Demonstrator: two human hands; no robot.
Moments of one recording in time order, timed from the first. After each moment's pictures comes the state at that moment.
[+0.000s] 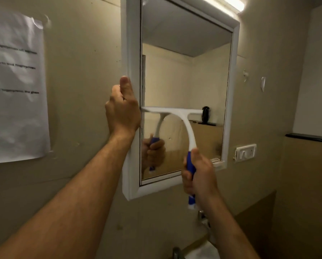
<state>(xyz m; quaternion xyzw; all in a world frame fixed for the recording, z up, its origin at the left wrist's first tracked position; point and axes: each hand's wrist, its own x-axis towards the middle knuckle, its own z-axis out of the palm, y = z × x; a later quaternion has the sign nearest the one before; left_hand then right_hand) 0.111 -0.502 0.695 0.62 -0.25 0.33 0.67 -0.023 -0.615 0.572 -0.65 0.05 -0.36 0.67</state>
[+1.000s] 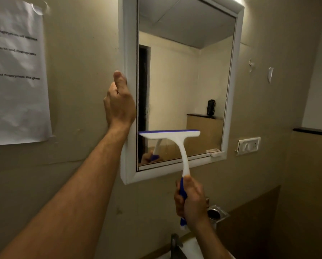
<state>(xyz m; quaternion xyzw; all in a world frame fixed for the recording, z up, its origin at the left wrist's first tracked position) 0.103 -0.503 0.681 0.60 -0.23 0.30 0.70 -0.024 -0.619 0.490 -0.65 0.05 -0.35 0.67</state>
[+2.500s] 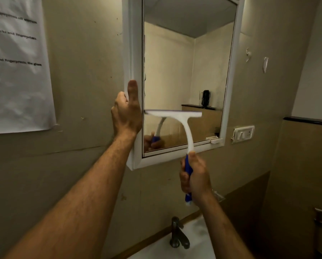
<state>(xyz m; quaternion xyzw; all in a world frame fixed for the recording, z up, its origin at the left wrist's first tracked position) 0.118 -0.503 0.625 0.65 -0.25 0.27 0.66 -0.025 -0.615 0.494 -0.65 0.09 -0.35 0.66</state>
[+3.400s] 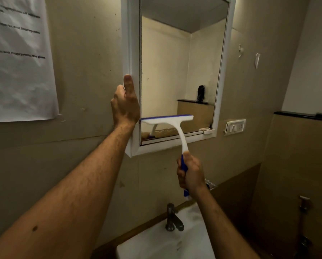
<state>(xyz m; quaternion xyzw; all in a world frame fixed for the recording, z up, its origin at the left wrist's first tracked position) 0.116 -0.499 0.629 0.64 -0.25 0.28 0.67 -0.036 -0.611 0.477 -0.68 0.11 -0.35 0.63</state>
